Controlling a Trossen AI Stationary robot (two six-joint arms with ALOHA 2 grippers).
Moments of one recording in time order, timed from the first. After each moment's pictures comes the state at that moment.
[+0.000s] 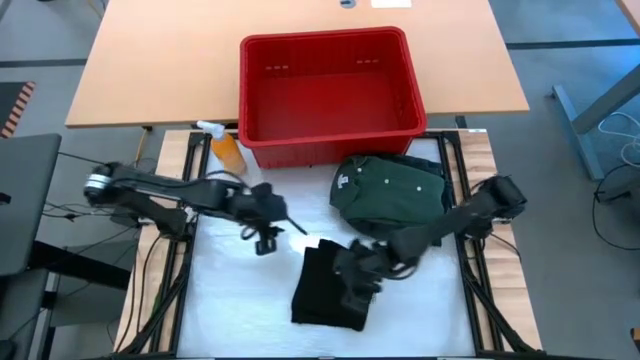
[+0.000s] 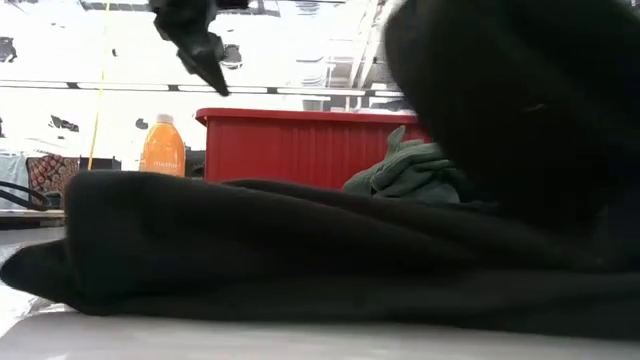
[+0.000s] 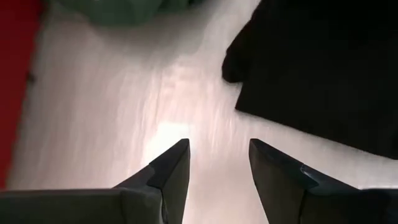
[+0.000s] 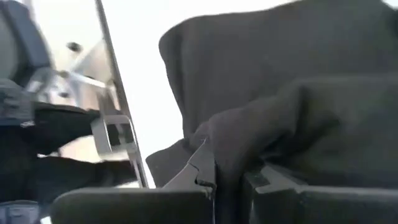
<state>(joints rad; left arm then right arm) -0.11 1.36 1.16 -0.75 -0.14 -0.20 0.44 1.72 1.41 -0.65 -0.03 0.85</state>
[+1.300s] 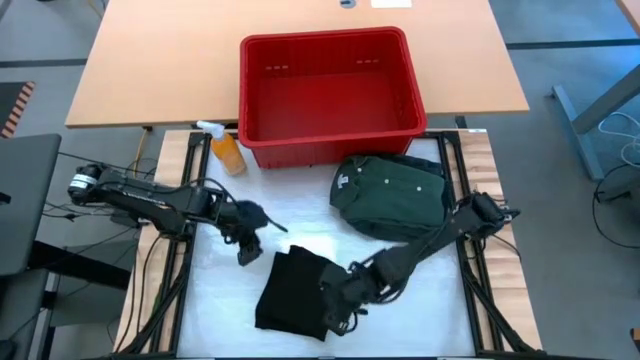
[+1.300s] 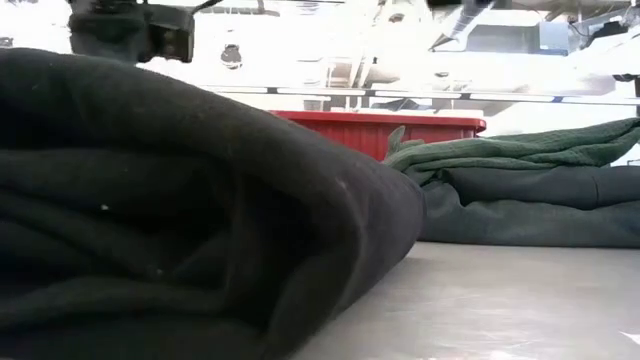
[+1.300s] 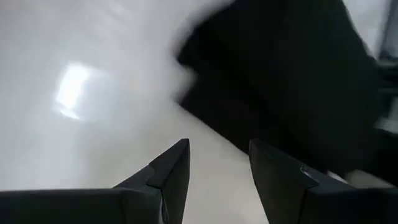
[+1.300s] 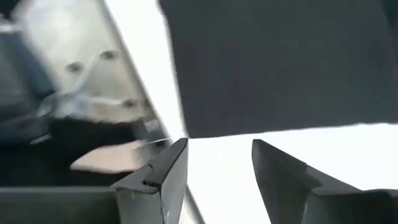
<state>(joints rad) -0.13 1.15 0.83 -0.66 0.13 -0.61 0.49 1.95 1.80 -0.83 0.02 1.02</state>
